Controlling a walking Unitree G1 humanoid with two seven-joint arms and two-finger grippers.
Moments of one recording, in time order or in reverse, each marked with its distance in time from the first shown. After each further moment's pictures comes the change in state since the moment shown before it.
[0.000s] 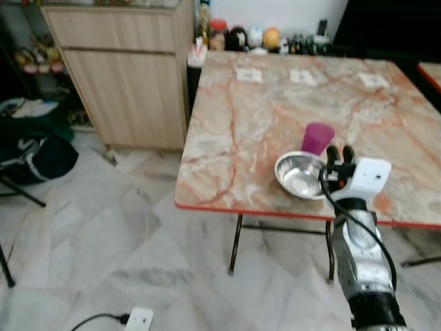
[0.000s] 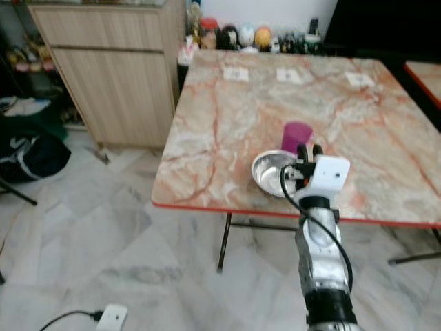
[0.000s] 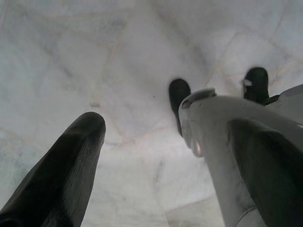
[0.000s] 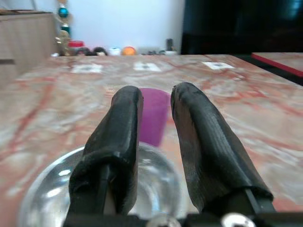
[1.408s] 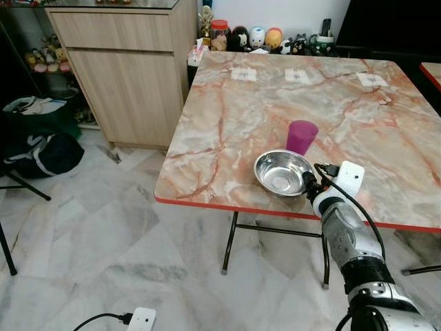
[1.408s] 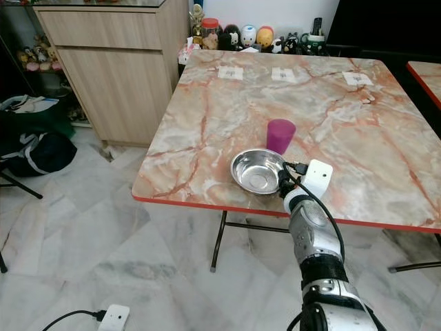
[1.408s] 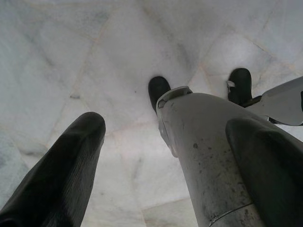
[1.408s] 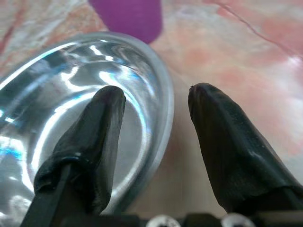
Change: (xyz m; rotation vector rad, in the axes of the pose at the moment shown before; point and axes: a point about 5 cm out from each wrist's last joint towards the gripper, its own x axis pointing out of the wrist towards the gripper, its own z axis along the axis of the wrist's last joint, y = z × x) left arm 0.001 -0.004 0.001 -0.005 -0.004 -0.013; right arm 0.030 0.013 -0.039 0.289 0.469 0.025
